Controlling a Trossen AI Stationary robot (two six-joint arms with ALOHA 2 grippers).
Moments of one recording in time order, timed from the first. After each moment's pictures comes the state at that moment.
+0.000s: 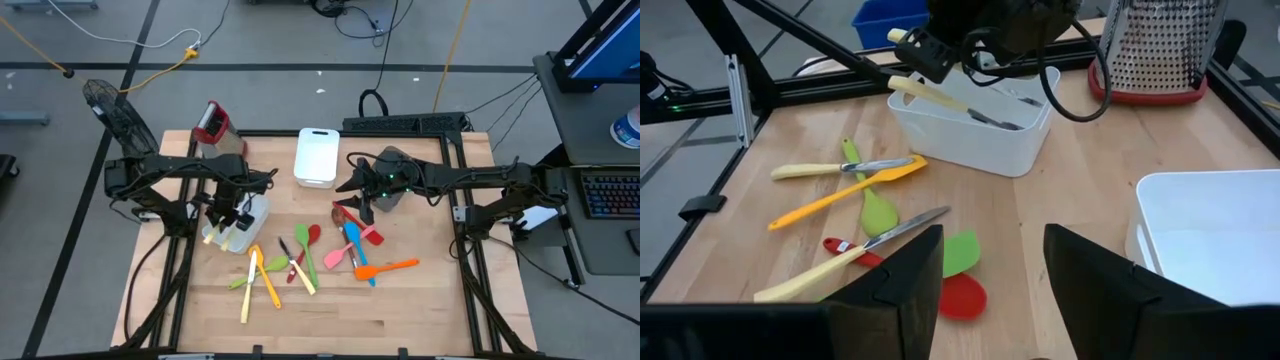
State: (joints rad) left arm 0.31 1.49 0.93 -1.51 0.43 -0.76; right arm -0.17 1.35 0.92 0.01 -0.24 0.07
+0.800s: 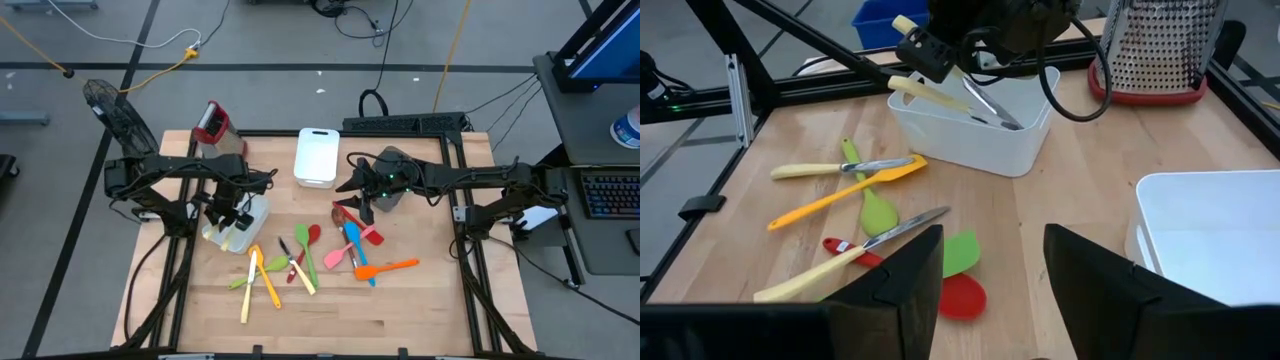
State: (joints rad) left arm 0.31 1.49 0.93 -1.52 0.40 -0.75; right arm -0.17 1.35 0.92 0.01 -0.24 0.07
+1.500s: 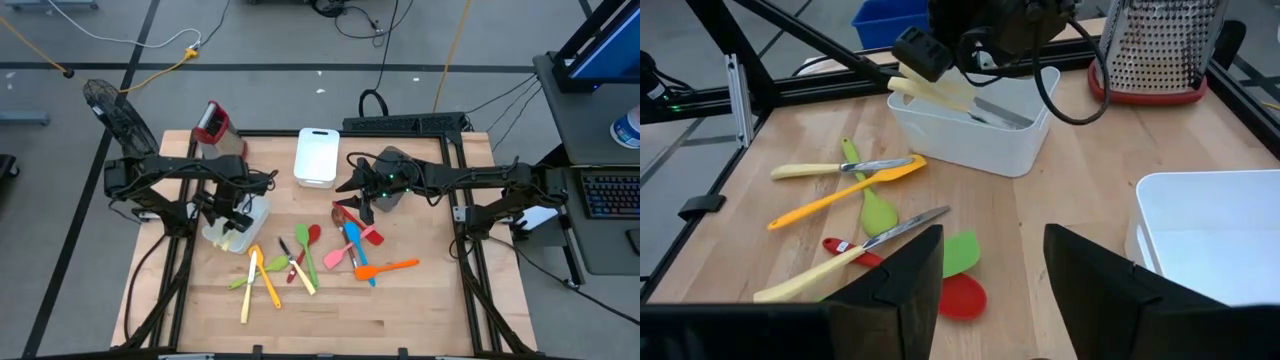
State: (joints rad) left arm 0.30 1.48 0.92 -1.52 0.40 -0.71; right arm -0.17 1.35 0.92 0.01 -0.24 0.07
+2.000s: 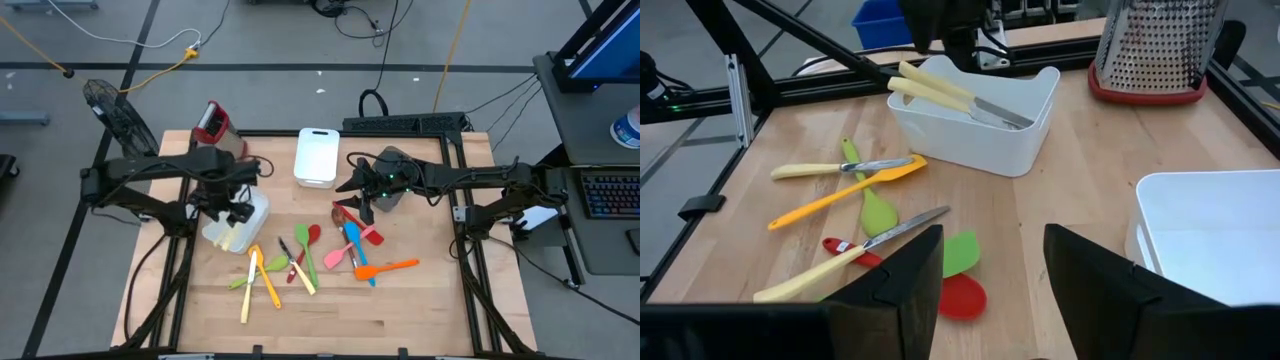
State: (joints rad) left arm 0.25 1.26 1.06 -1.51 0.38 -0.95; right arm -0.17 1.35 0.92 0.01 -0.24 0.07
